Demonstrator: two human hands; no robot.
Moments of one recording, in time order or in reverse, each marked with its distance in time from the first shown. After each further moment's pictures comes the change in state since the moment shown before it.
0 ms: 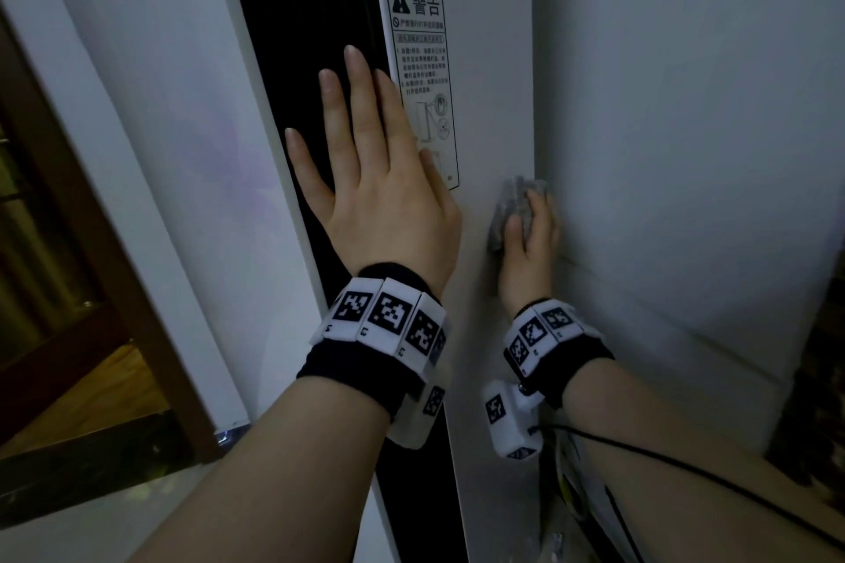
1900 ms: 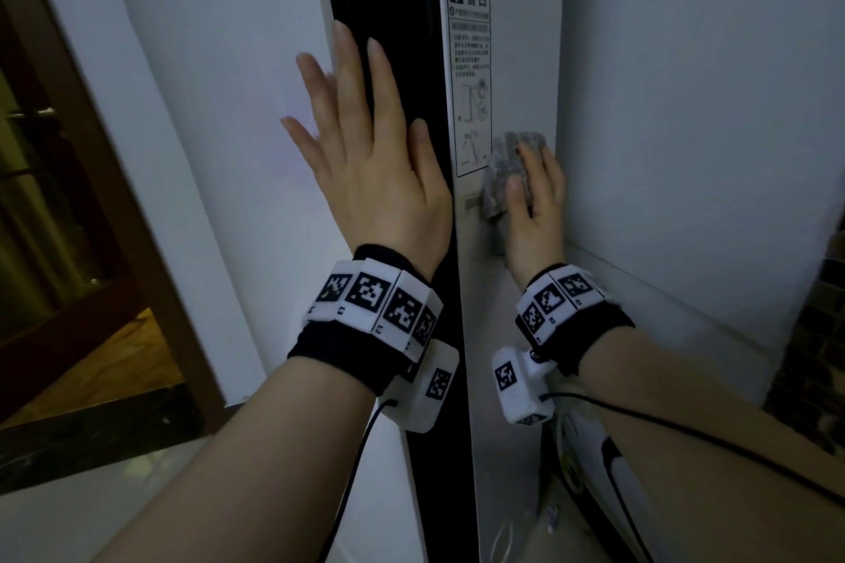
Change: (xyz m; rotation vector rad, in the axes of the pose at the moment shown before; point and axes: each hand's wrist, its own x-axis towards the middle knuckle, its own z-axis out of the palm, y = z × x) left_hand 0.007 -0.036 -0.032 -0.495 -0.011 -0.084; right_hand -0.021 -0.059 0.002 0.018 -0.139 -0.183
